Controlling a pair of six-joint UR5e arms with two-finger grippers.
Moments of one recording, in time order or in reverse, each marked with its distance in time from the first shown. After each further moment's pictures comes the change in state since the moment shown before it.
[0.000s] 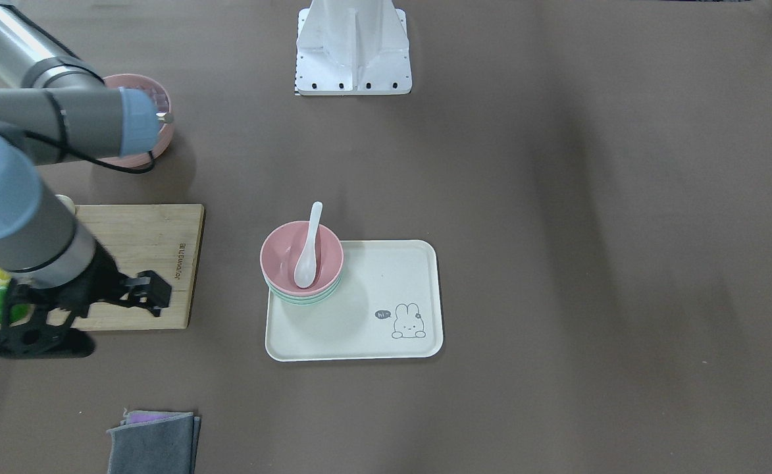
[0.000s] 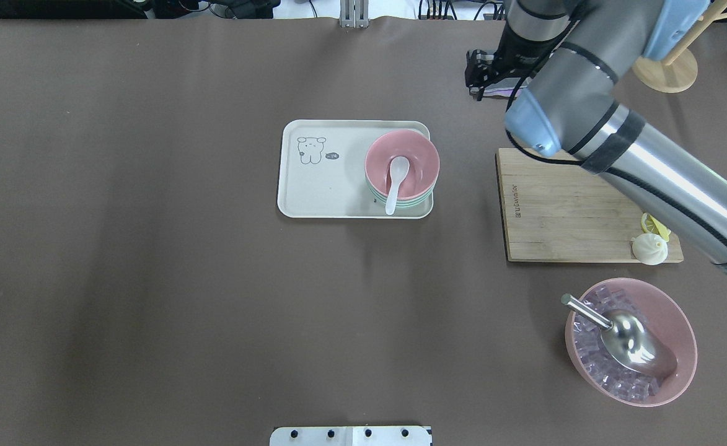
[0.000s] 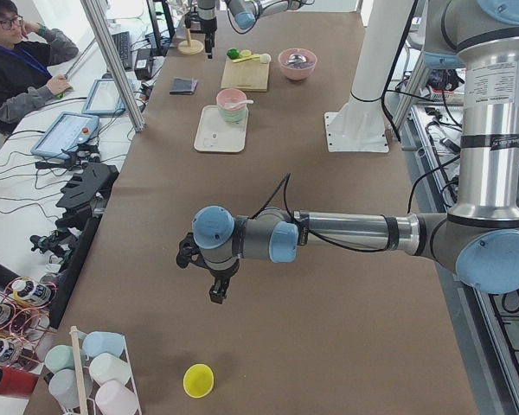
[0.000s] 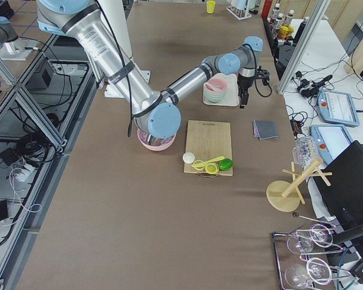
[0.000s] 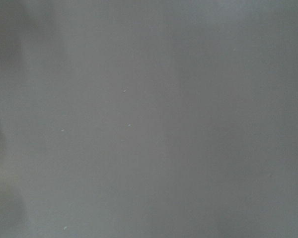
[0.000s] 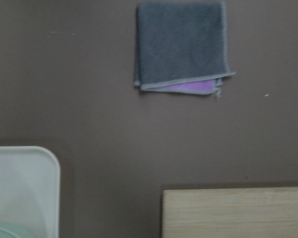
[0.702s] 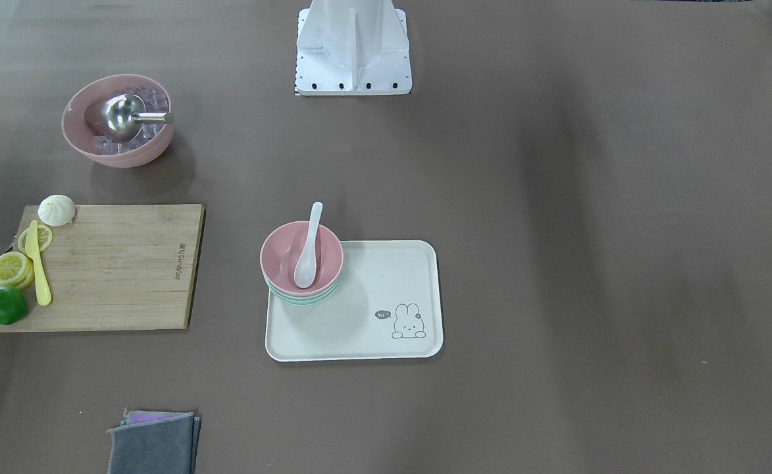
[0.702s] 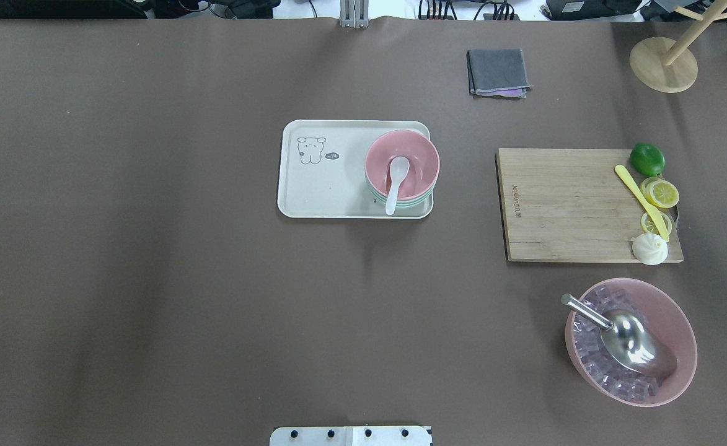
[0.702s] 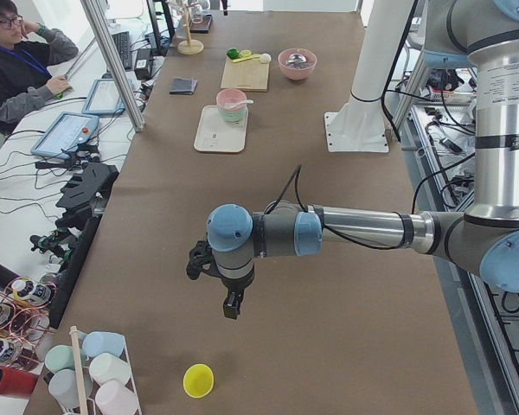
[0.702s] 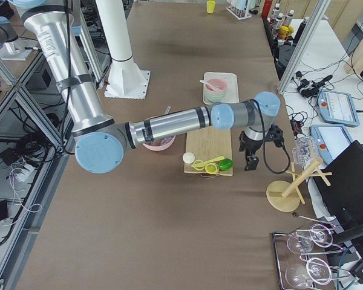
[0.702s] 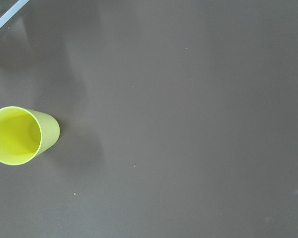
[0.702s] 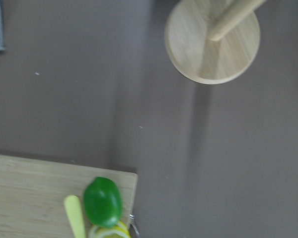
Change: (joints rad) left arm -0.080 0.052 -0.094 0.121 0.053 0.036; right arm 0.379 -0.384 0.016 0.005 0.104 -0.635
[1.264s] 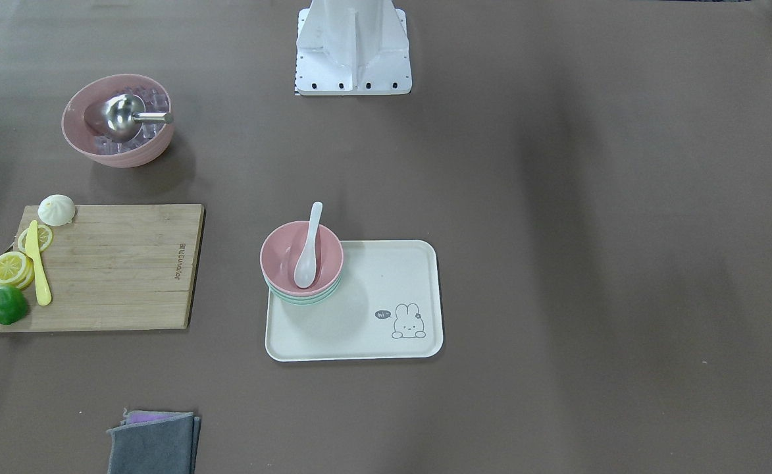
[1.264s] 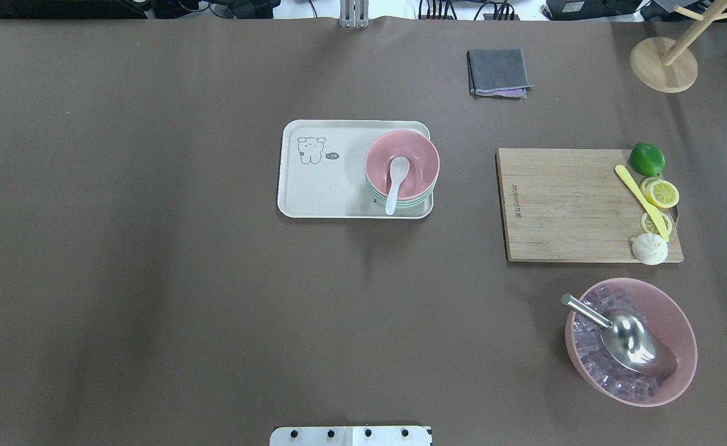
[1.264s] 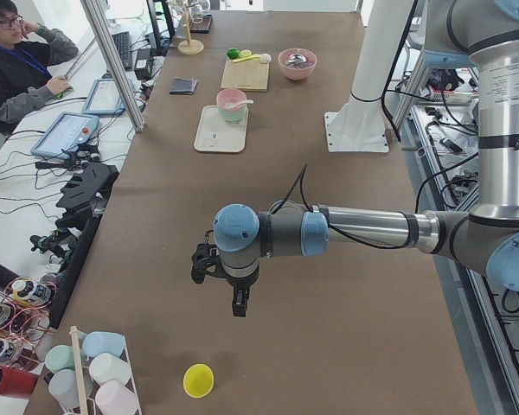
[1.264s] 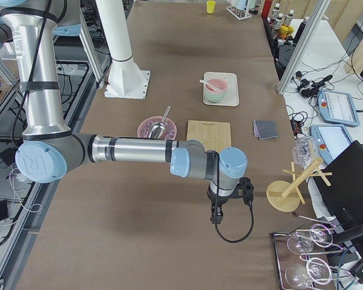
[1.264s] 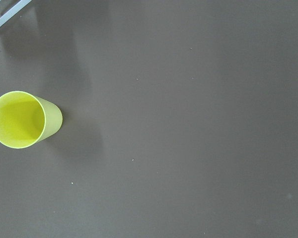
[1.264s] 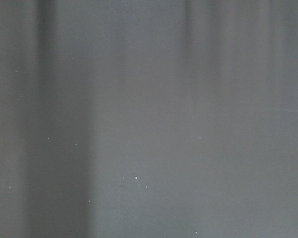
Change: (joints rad) left arm -0.002 0.021 -0.018 -0.013 -0.029 -0.155; right arm 0.149 -0.241 0.013 0.044 0.010 -0.098
